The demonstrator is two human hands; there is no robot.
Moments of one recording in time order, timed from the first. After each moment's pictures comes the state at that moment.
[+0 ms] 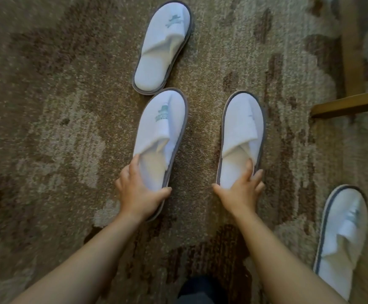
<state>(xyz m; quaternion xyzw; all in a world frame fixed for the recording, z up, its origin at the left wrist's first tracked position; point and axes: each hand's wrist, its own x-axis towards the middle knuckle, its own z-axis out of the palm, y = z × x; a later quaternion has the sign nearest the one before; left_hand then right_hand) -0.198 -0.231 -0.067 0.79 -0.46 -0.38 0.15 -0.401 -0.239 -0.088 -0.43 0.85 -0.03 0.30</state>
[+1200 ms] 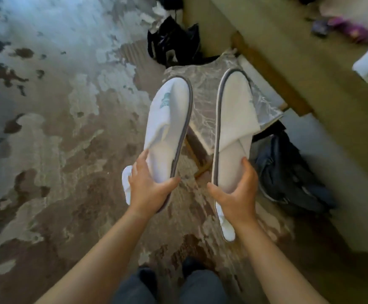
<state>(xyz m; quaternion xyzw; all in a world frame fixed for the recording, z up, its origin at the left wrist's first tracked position) -0.259 -0.295 0.666 0.57 -0.65 -0.45 0.24 -0.405 -0.193 0.666 -0.32 0.82 -0.43 0.20</state>
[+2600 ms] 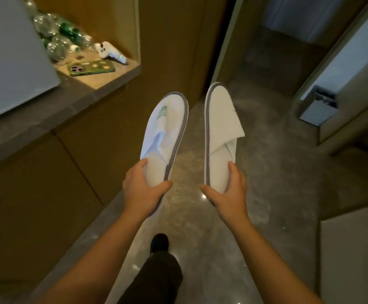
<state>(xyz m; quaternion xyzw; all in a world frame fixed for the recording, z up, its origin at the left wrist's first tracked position) -0.159 0.630 0.720 -0.36 -0.78 -0.44 -0.27 0.017 0.688 0.730 0.56 0.65 -0.39 -0.32</state>
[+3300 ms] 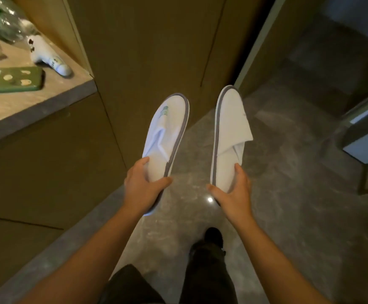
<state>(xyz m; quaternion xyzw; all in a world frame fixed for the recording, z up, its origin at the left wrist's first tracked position) -0.165 1.017 0.657 -0.25 -0.81 -0.45 -0.29 0.009 1.113 0.662 0.55 0.67 -0.44 -0.22</state>
